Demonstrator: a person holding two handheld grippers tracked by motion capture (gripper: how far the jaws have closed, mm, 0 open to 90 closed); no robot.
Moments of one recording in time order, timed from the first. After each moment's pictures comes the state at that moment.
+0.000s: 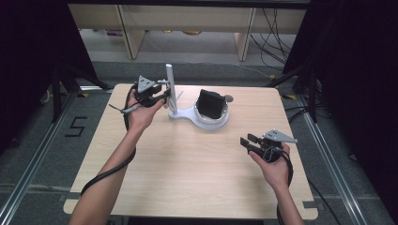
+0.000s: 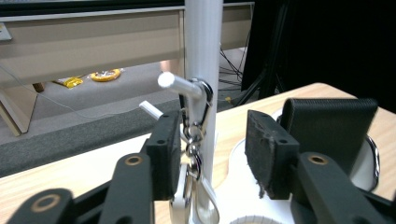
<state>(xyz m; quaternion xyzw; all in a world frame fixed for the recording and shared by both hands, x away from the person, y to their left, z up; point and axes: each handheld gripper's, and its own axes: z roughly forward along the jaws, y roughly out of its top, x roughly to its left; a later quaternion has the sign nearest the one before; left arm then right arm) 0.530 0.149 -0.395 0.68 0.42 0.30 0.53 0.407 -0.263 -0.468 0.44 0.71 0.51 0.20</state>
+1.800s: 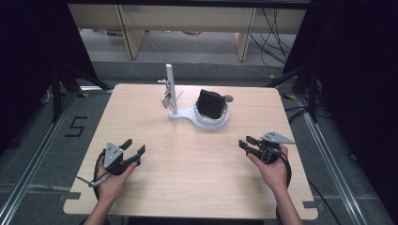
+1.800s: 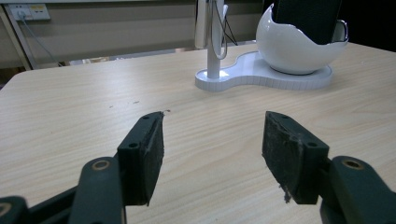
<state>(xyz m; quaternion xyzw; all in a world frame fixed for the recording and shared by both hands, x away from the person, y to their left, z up) 0.371 0.227 -0.514 0.65 0.44 0.33 0.54 0.404 -0.258 -0.475 0.45 0.72 0.50 0.18</state>
